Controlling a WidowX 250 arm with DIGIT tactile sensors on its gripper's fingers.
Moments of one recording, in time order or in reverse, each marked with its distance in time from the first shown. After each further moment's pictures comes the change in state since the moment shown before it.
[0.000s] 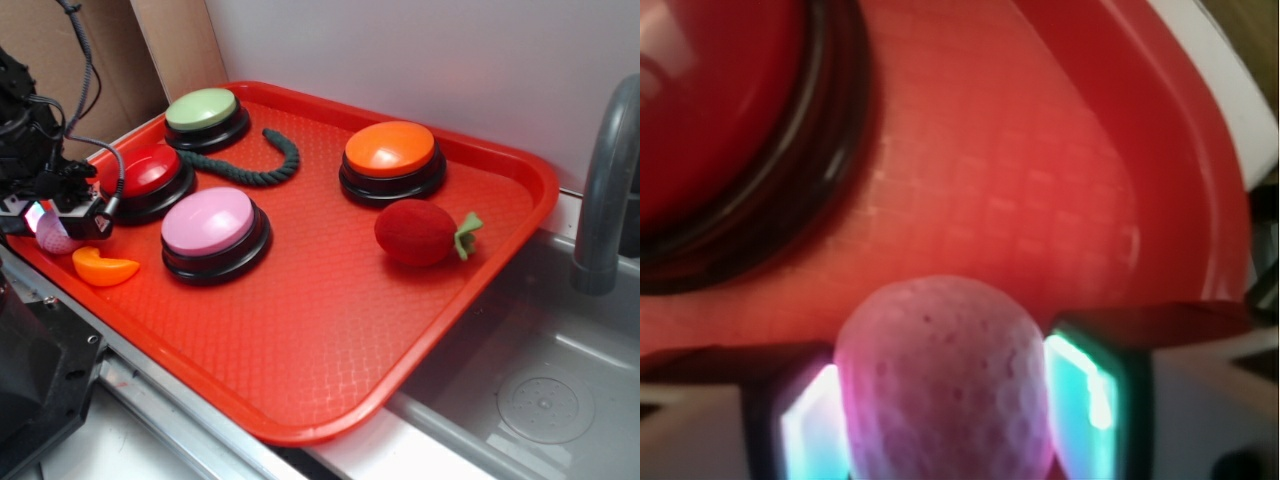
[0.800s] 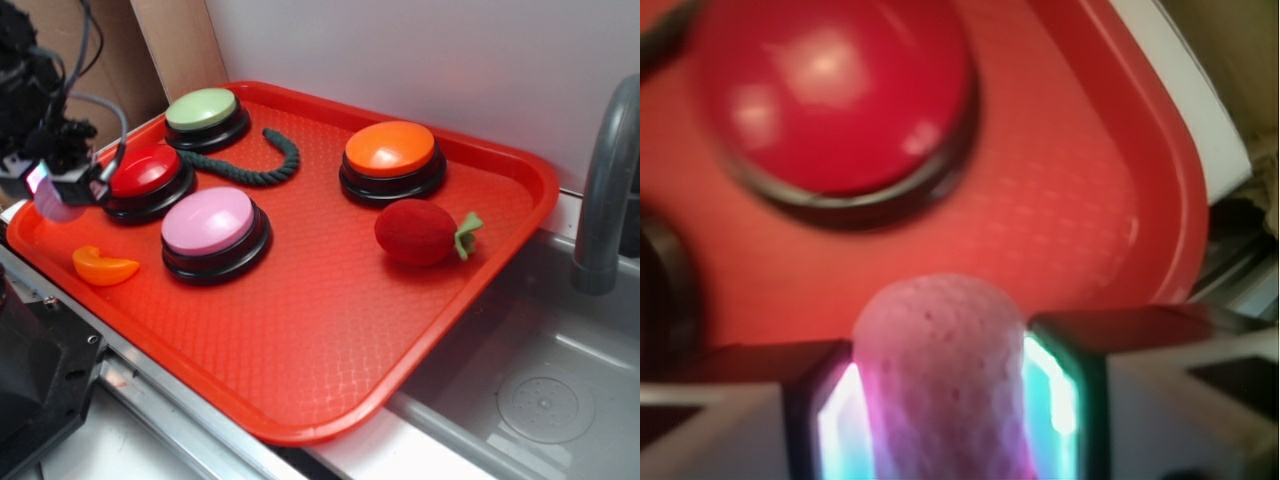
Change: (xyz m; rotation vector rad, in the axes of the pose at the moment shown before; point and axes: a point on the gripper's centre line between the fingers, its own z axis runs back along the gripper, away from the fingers) arm -0.008 -0.041 0.061 -0.033 -0.025 -0.130
